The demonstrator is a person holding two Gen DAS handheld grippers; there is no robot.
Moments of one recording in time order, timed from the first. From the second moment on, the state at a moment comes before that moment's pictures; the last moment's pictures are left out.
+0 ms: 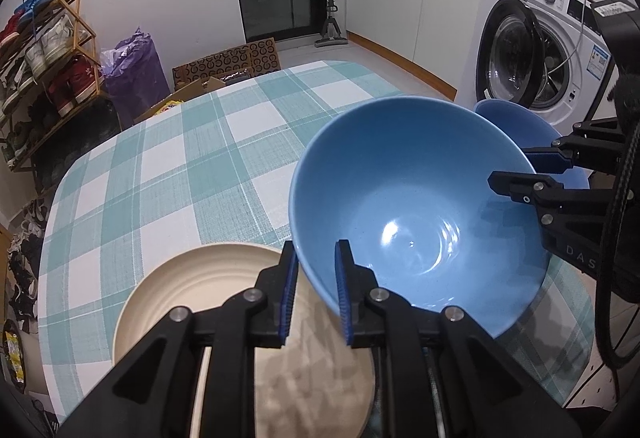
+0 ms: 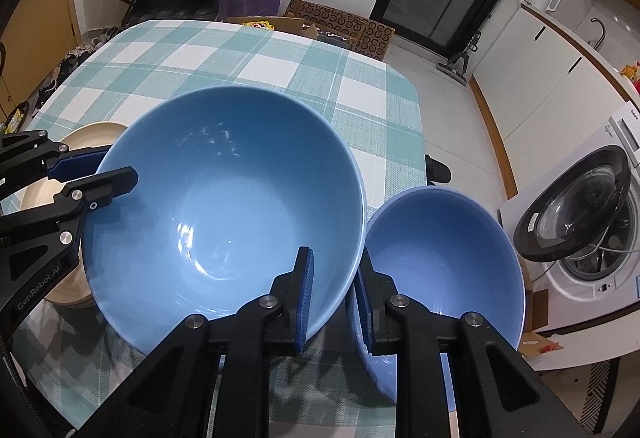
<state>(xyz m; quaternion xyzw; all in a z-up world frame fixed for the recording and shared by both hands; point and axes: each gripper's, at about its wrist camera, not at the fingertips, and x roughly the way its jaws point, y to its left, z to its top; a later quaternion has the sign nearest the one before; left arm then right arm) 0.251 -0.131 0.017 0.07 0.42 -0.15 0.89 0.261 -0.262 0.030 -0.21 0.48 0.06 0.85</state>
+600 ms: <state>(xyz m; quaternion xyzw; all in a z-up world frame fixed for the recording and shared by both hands) 0.250 -0.134 0.011 0.09 0.42 -0.15 0.89 0.258 -0.254 0.024 -0.24 0.47 0.06 0.85</state>
